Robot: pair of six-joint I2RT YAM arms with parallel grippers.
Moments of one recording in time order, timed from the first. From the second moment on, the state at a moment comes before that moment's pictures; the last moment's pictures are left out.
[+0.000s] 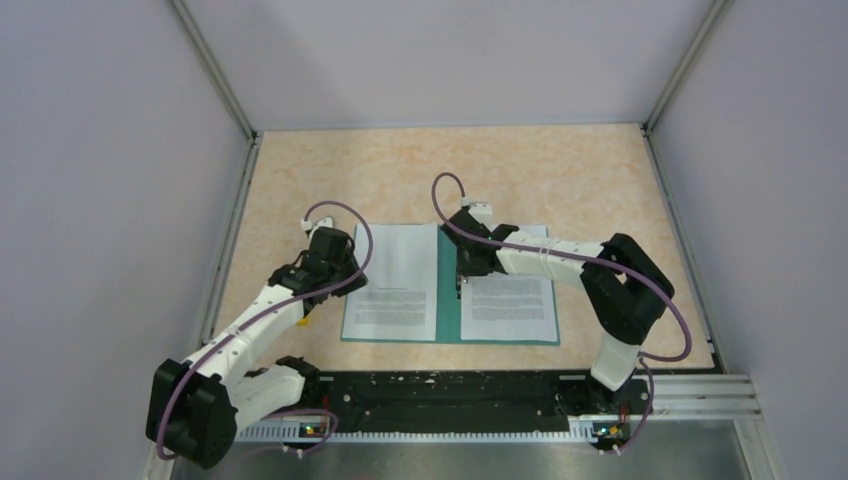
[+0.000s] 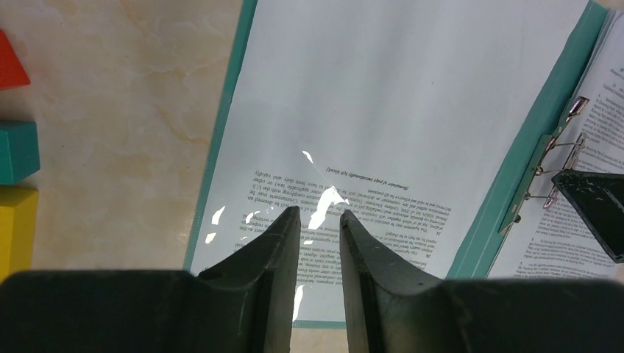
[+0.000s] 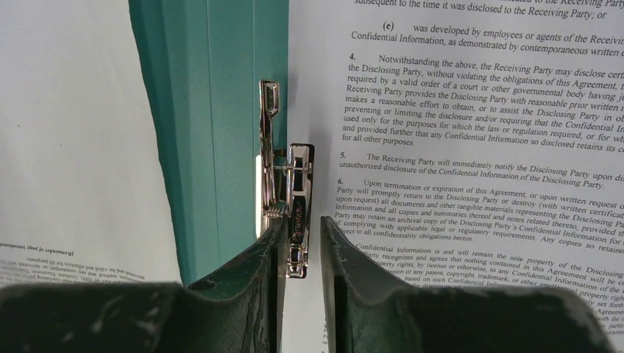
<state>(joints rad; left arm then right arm) -0.39 1.04 0.64 -0.49 -0.11 -0.75 0.83 1.75 1.11 -0.44 0.32 0.73</state>
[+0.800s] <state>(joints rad) -0.38 1.05 0.64 -0.49 -0.07 -0.74 0.80 1.78 1.14 -0.42 0.31 0.64</state>
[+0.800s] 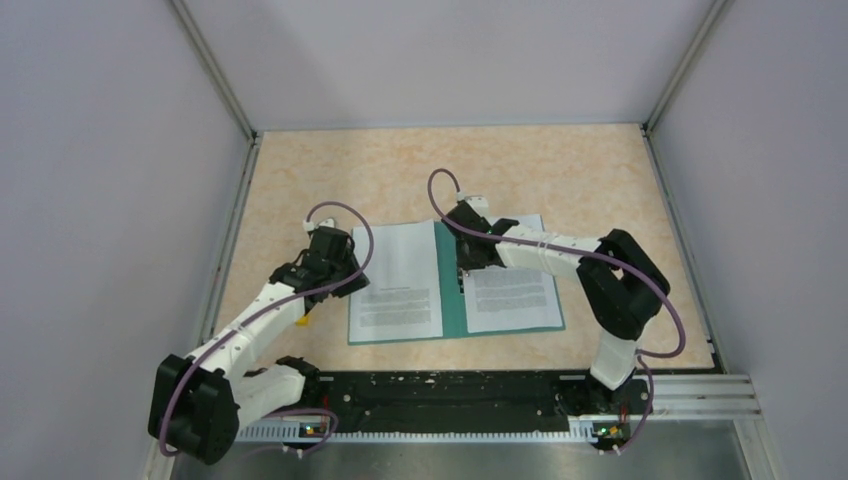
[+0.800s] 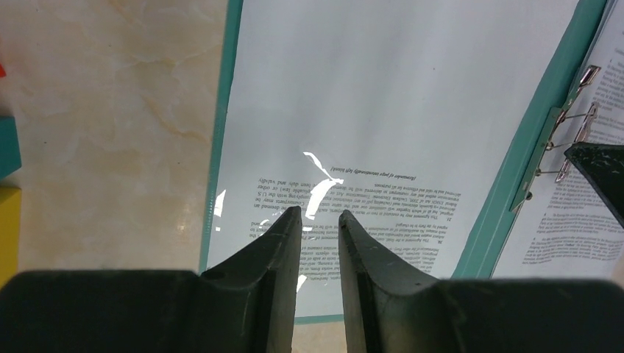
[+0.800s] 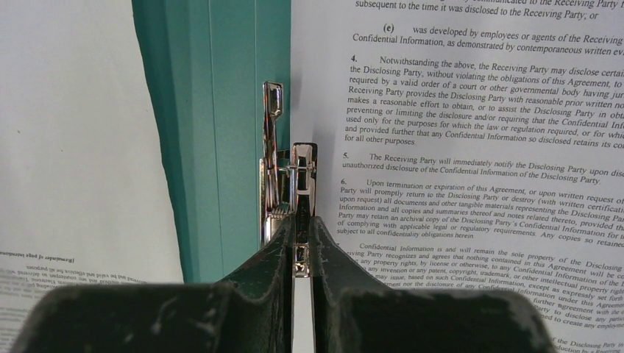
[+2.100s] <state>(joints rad) -0.37 1.23 0.58 -0.50 -0.13 -1.08 0.78 1.81 1.18 -0.39 0.23 0.55</state>
